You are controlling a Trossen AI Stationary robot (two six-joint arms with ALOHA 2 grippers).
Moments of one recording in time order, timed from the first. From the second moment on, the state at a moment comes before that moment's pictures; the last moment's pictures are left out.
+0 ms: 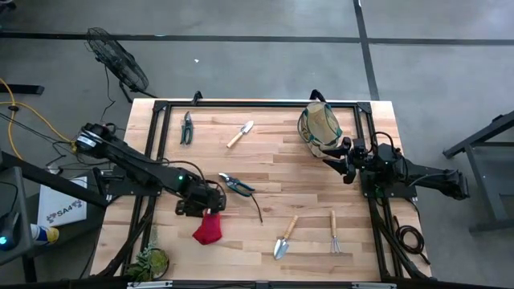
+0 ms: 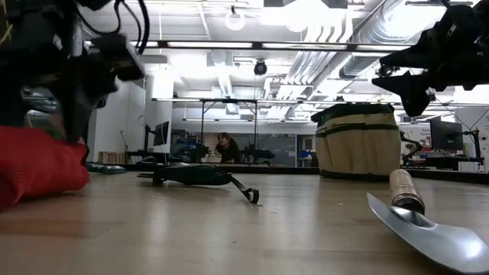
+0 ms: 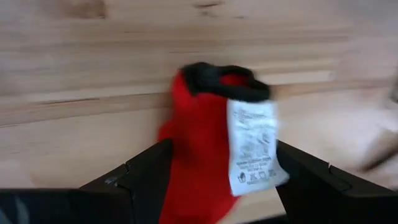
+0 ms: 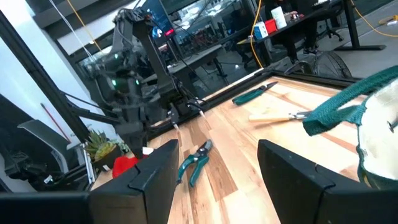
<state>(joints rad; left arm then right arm) -0.38 1.41 0.76 -0.50 0.19 -2.01 -0.22 0.03 0.01 0.06 -0.05 0.47</state>
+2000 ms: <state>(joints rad) -0.37 1.50 0.76 0.48 -0.28 -1.29 -0.22 0.04 0.01 0.10 -0.12 0.83</state>
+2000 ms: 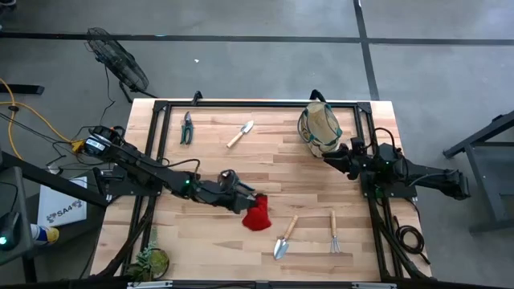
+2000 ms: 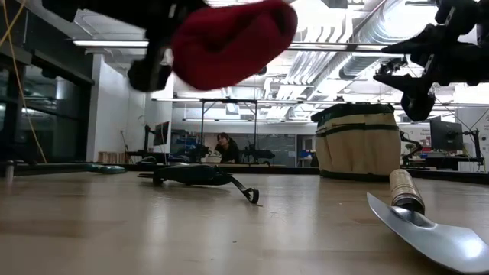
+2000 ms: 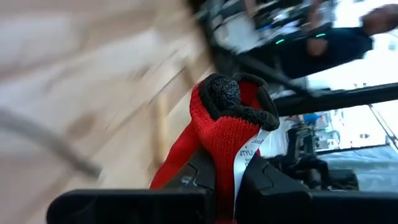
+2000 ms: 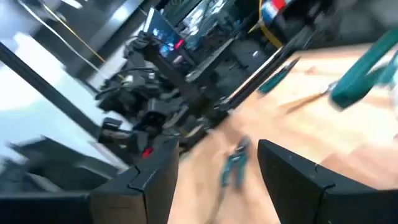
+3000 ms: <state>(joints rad) 0.07 1.50 1.00 0.35 0.04 -0.72 -0.22 0.41 0.27 0.13 -0.16 0.64</state>
